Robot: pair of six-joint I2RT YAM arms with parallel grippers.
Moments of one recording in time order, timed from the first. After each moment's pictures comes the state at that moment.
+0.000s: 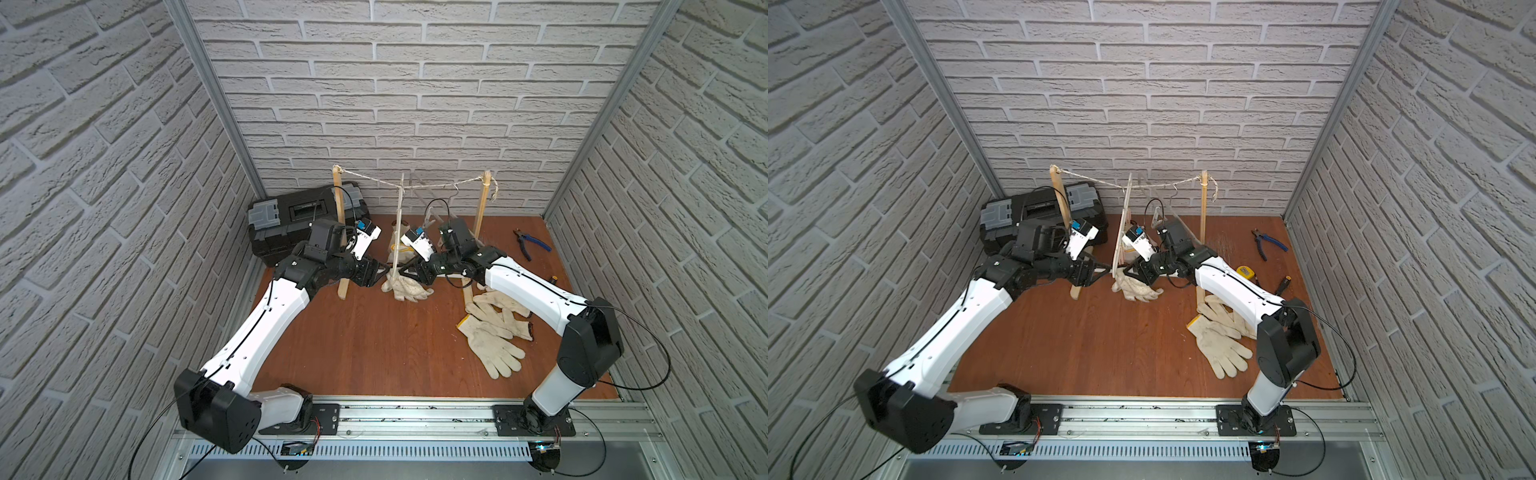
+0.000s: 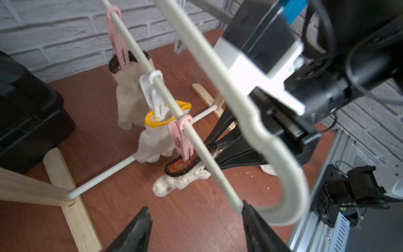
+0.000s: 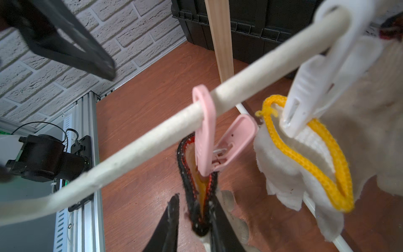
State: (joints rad) left arm -0.43 1.20 1.29 -0.71 0.40 0.01; right arm 0.55 1.68 1.39 -0.44 -0.55 -0.08
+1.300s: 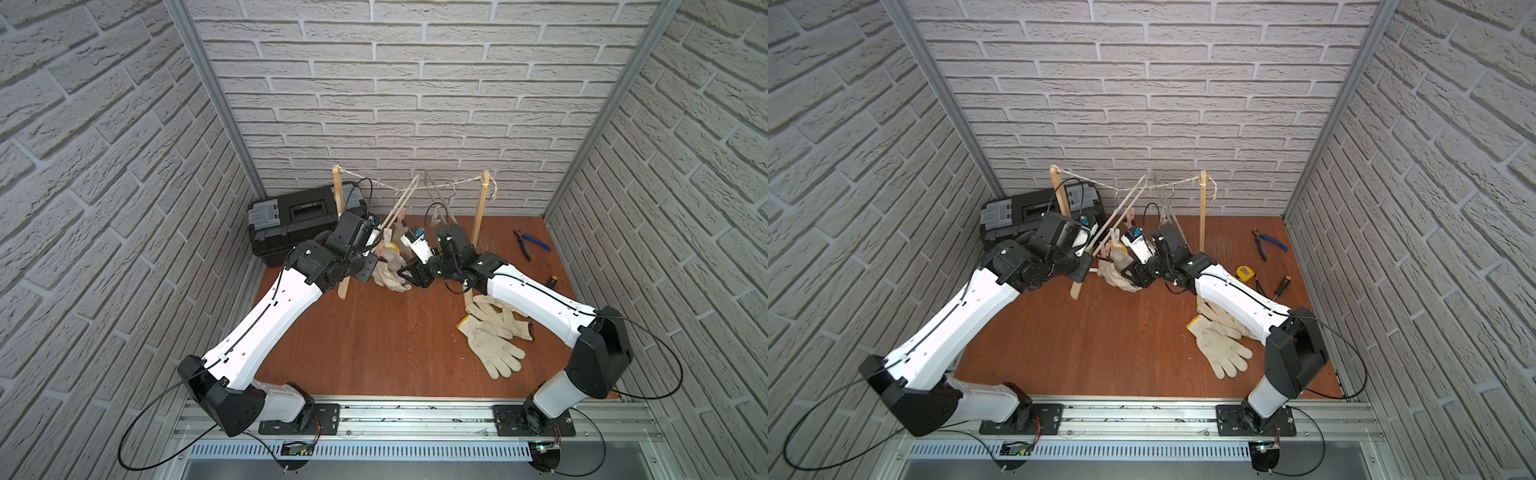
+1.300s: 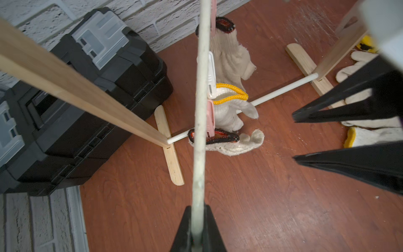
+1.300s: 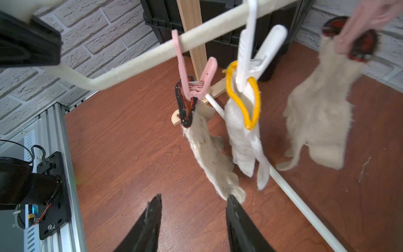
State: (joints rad) left arm -0.59 1.32 1.55 -1.08 -0.25 -0.02; right arm 0.60 1.56 1.33 -0.43 -0.33 -0.02
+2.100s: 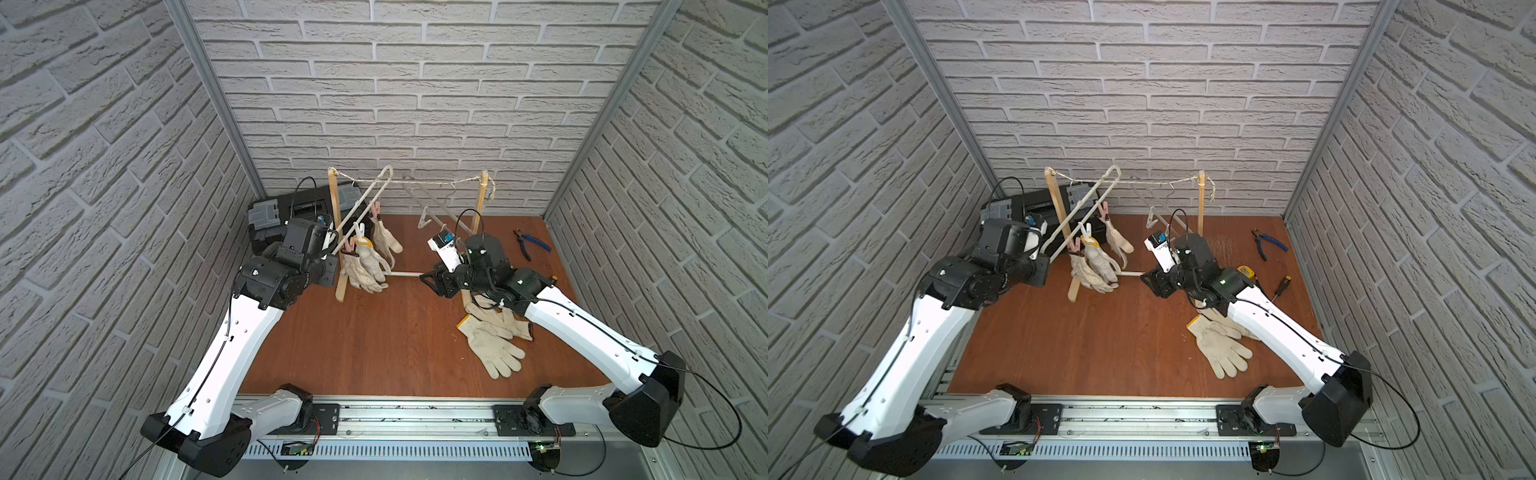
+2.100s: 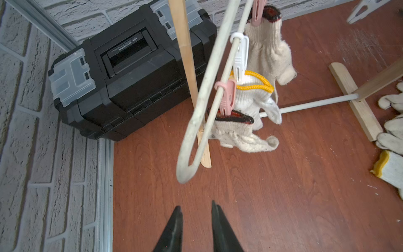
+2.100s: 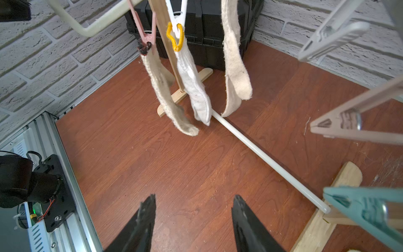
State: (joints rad) left arm -0.42 1.16 1.51 -1.17 -0.25 -0.06; right arm 0.60 1.27 1.18 -0.56 -0.19 0.06
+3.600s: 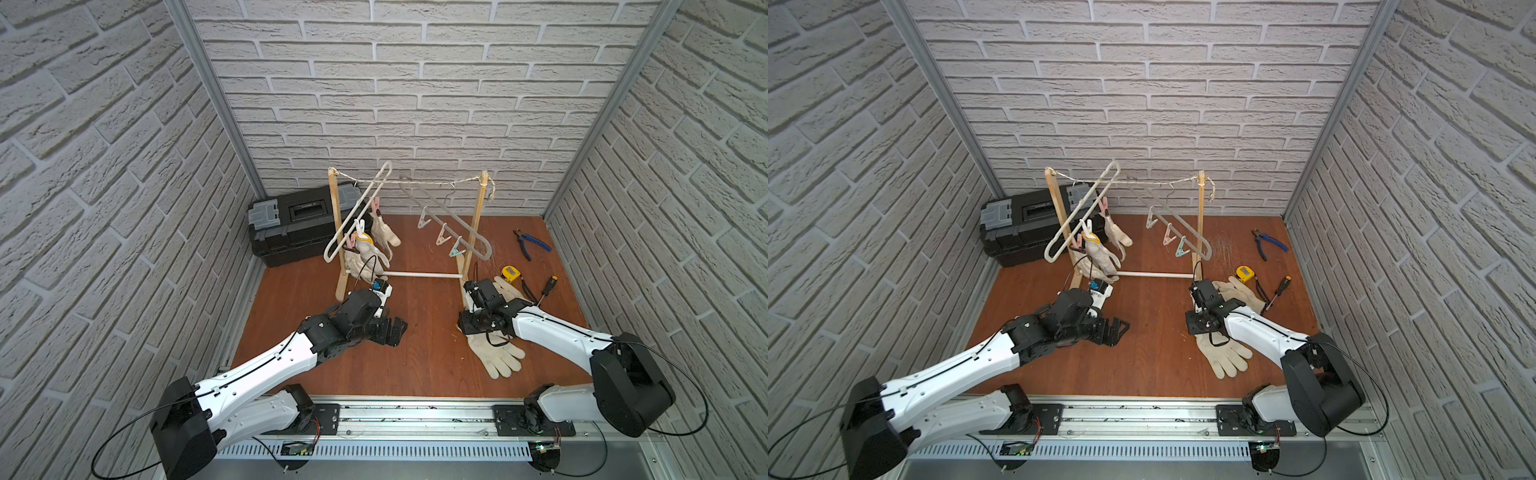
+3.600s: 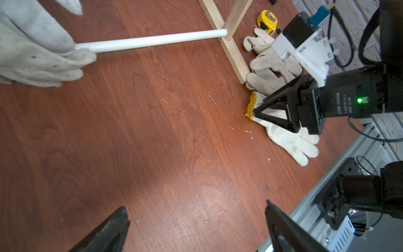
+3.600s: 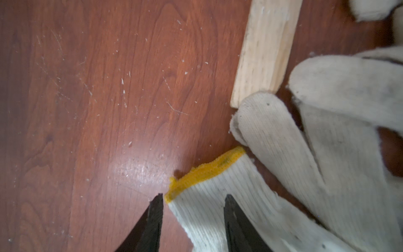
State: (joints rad) left arm -0.86 1.07 0.72 -0.41 0.03 -0.47; right arm 0.44 1.40 0.69 -0.47 0.00 0.33
